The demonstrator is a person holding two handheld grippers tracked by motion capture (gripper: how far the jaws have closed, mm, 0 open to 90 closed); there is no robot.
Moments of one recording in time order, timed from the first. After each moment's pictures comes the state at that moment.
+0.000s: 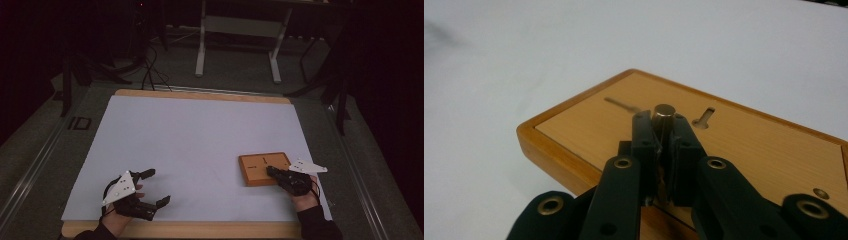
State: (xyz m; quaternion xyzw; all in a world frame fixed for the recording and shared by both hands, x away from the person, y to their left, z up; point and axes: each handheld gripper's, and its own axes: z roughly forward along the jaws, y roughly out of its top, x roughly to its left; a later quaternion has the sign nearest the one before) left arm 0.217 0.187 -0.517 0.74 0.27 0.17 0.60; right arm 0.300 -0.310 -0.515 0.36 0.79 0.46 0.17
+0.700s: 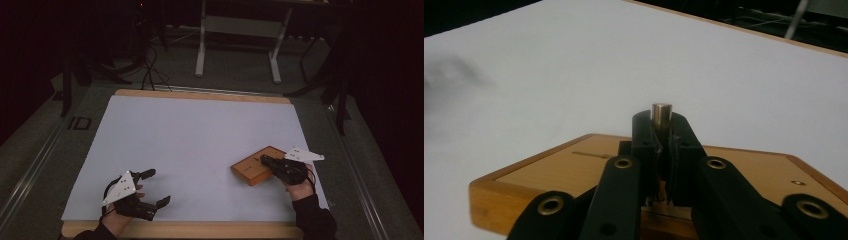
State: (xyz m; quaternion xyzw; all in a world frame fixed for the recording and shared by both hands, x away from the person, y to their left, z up) left arm 0.217 0.186 -0.517 0.74 0.27 0.17 0.60; right arm 0.318 -0.285 -0.482 0.34 0.79 0.49 0.17
